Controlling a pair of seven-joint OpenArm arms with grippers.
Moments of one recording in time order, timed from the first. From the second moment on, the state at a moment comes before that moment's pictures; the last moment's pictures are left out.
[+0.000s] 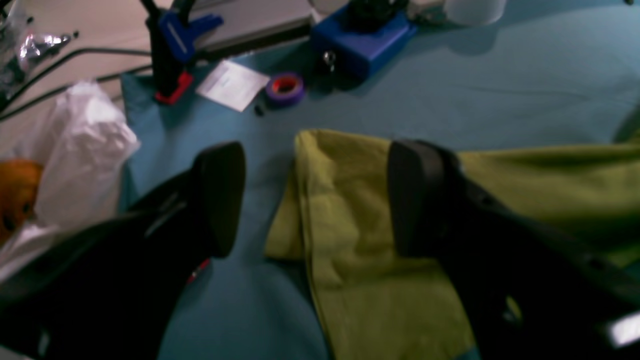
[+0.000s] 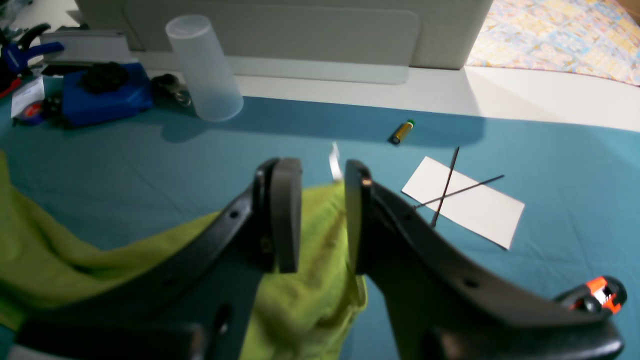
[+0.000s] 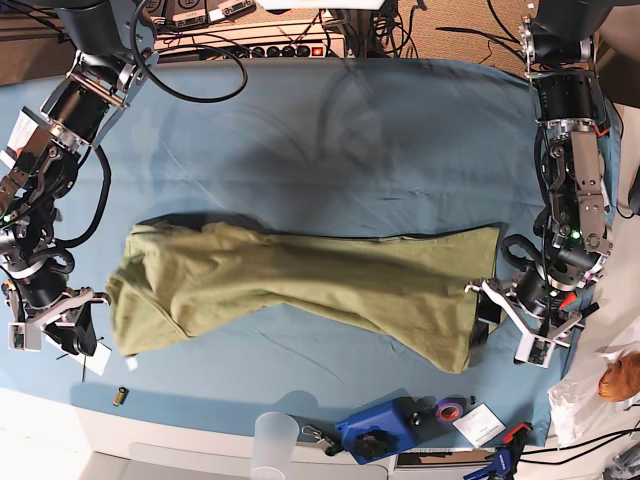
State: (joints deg) left arm -13.7 -16.6 -5.4 92.0 -16.8 -22.7 36.2; right arm 20.7 20.8 30.5 90.8 25.7 35.9 -49.9
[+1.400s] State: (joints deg) left arm 20.5 -12.3 -35.0 115.9 -35.9 -34.8 56.3; right arm -5.6 20.0 52.5 100.4 41.5 36.0 -70.8
